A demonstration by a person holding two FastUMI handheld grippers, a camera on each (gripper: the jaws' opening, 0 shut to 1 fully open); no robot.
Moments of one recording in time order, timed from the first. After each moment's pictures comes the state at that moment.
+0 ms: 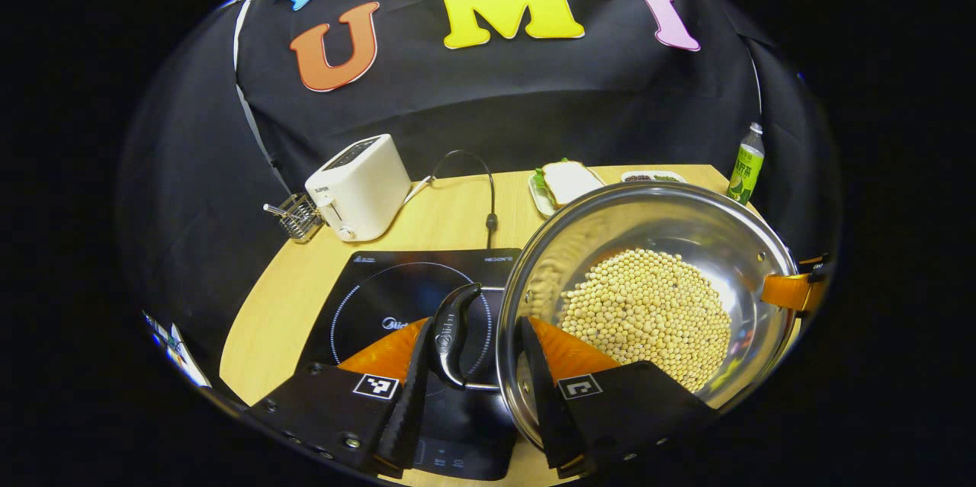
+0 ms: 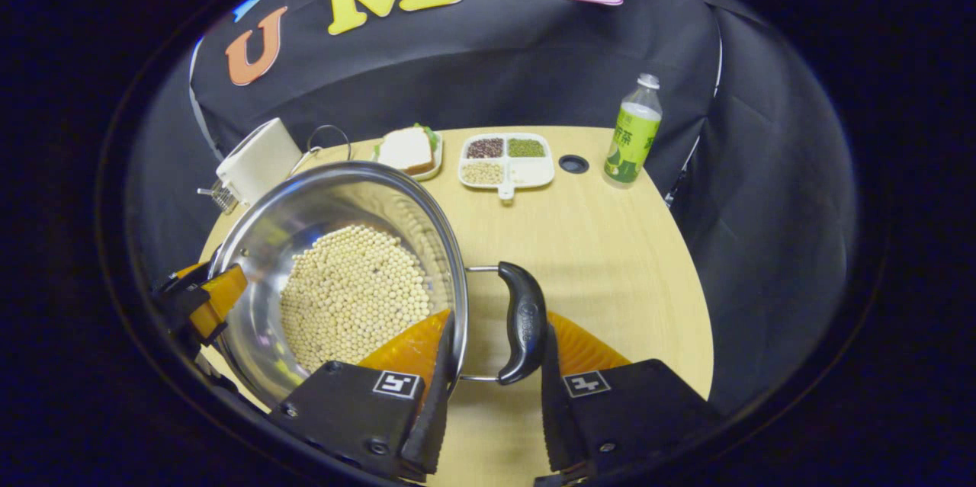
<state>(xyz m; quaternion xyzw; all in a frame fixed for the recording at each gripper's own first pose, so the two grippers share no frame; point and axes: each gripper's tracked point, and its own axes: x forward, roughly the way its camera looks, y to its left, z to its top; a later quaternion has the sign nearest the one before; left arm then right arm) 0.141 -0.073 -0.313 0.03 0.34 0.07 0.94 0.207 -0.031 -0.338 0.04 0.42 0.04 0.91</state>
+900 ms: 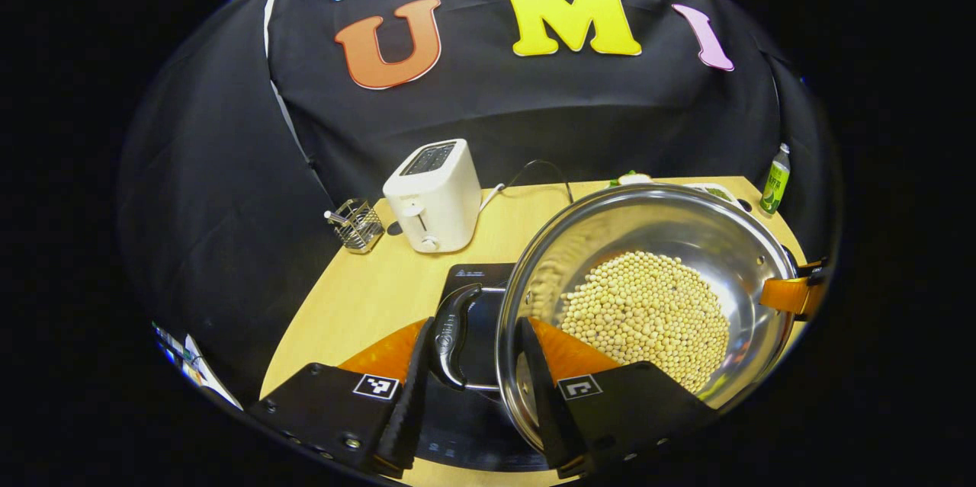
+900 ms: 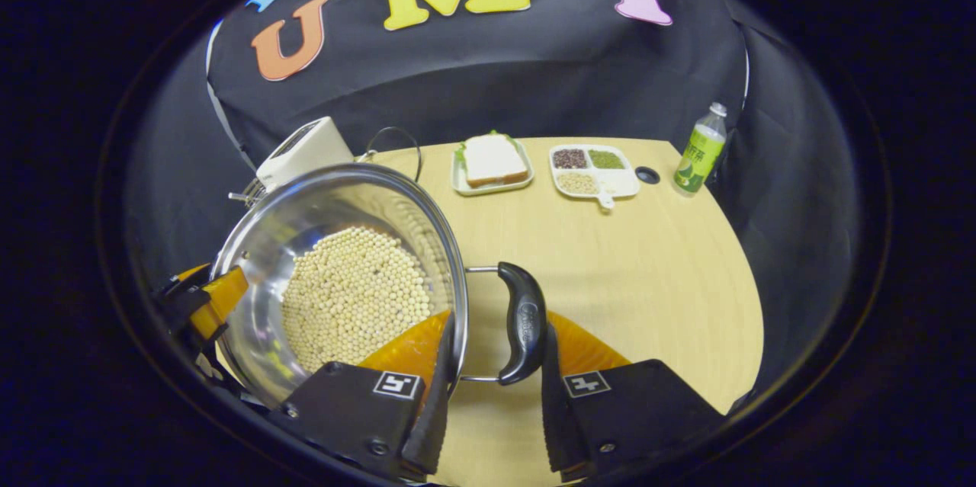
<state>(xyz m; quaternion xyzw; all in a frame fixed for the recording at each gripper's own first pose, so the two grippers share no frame) 0.131 0.082 -0.300 0.04 0.34 0.09 0.94 0.201 0.127 -0.314 0.05 0.41 0.07 0.91</state>
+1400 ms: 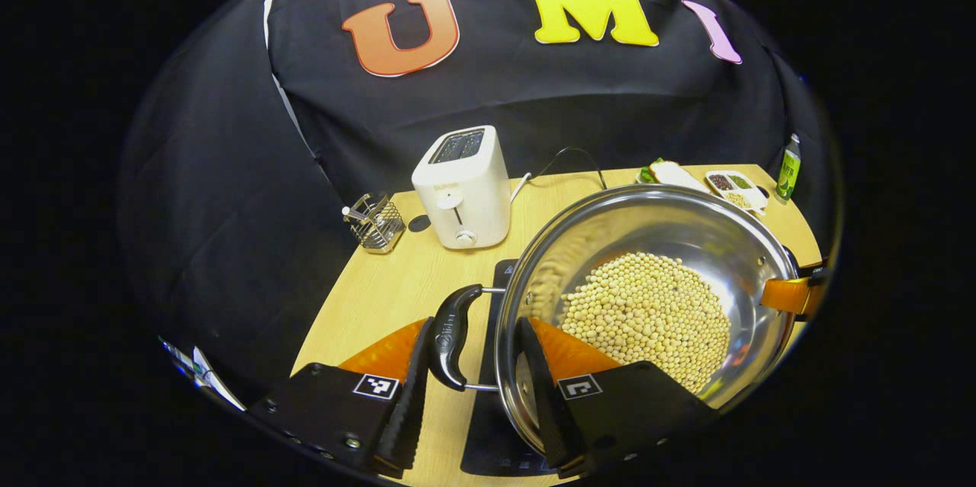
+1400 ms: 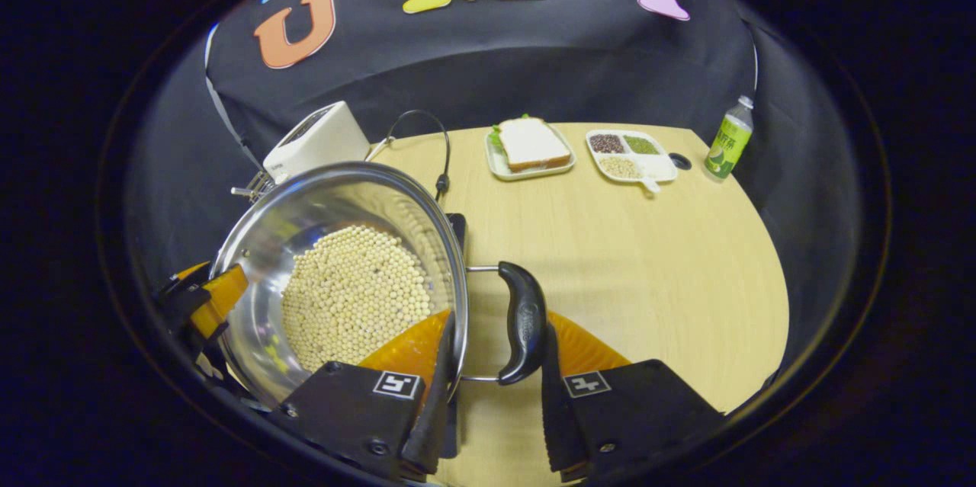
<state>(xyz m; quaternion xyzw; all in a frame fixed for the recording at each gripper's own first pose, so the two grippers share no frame) 0.140 0.142 -0.323 0.05 0.35 0.09 0.93 0.205 0.199 -0.334 0.06 0.43 0.06 0.90</state>
